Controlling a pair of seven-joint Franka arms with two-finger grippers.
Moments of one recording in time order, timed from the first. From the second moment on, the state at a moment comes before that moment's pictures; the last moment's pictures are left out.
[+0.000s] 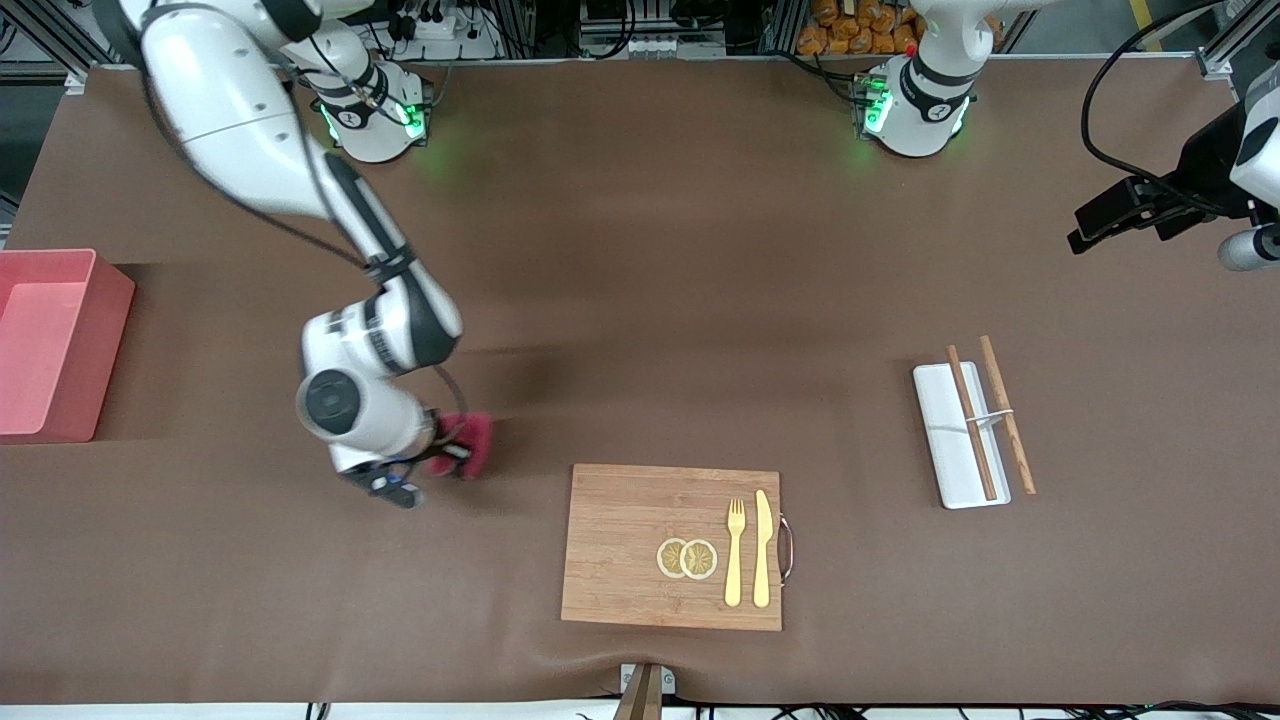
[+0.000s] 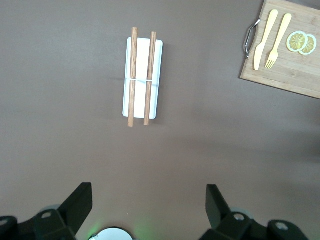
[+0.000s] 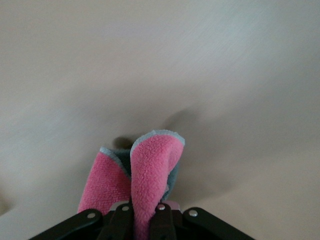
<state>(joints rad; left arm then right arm) 0.08 0.02 -0.18 -1.46 -0.06 1.44 -0.28 0.28 0.70 0.12 -1.59 0.04 2.26 0.84</state>
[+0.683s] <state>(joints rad) 0.01 0.01 -0.08 -1.46 -0.06 1.44 -0.27 0.07 0.60 0.14 -1.50 0.07 2.01 0.50</state>
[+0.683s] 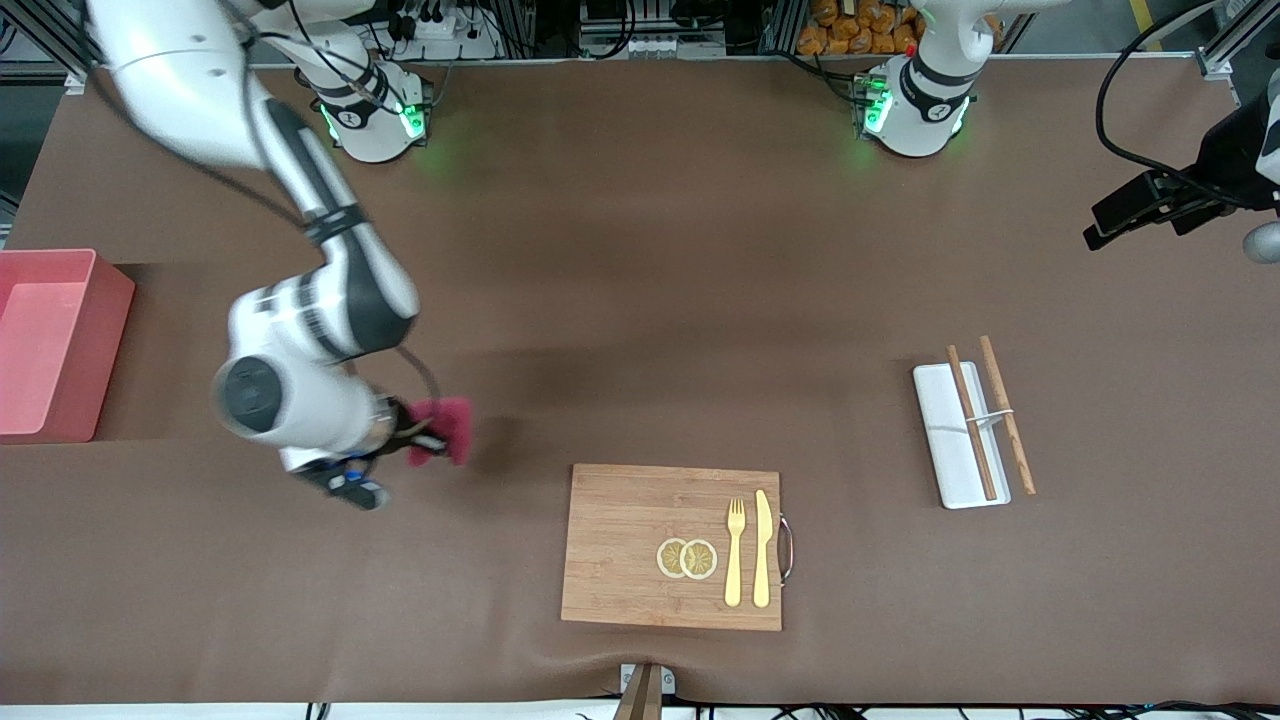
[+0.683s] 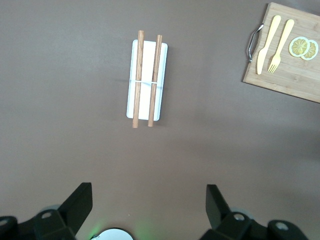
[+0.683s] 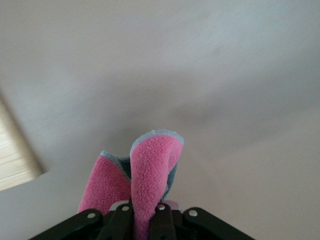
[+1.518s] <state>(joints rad) 0.01 0.00 -0.09 -1.46 -0.06 1.44 -0.27 -0.54 0.56 0.13 -1.42 -0.14 1.93 -0.68</state>
